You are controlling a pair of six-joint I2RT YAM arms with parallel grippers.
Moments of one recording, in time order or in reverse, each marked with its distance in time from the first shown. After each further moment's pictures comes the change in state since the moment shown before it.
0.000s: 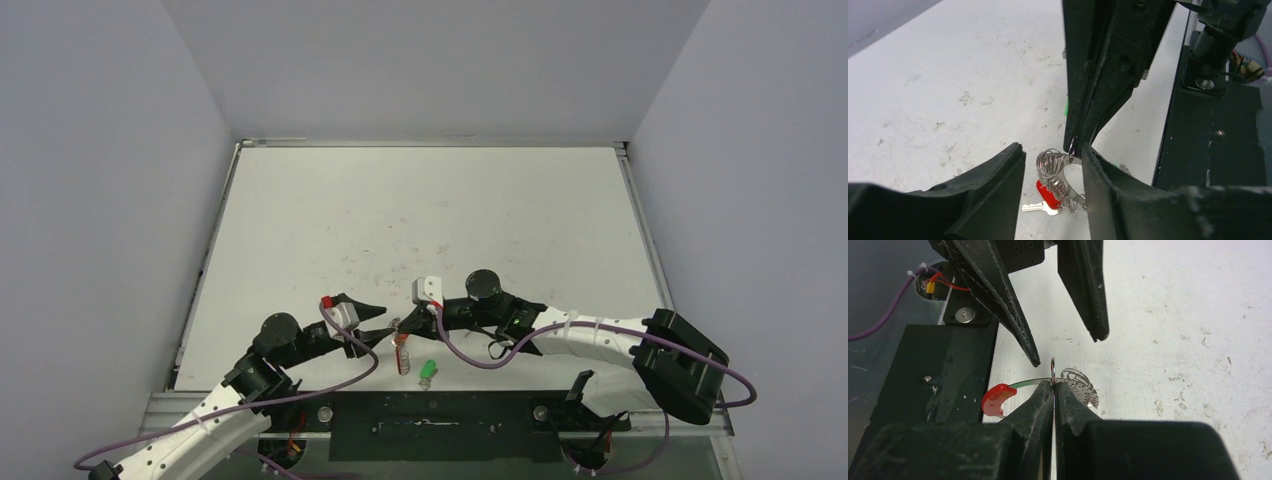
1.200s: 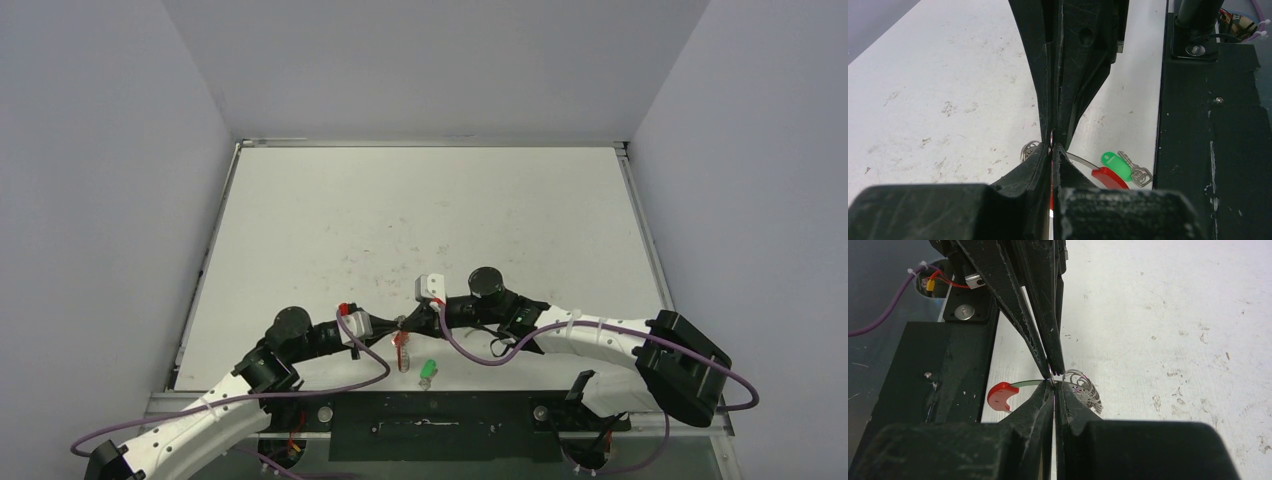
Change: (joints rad) left arm -0.024 0.149 -0.005 0.097 0.121 0.166; right arm -0.018 -0.013 0.000 -0.023 -0.031 0.006
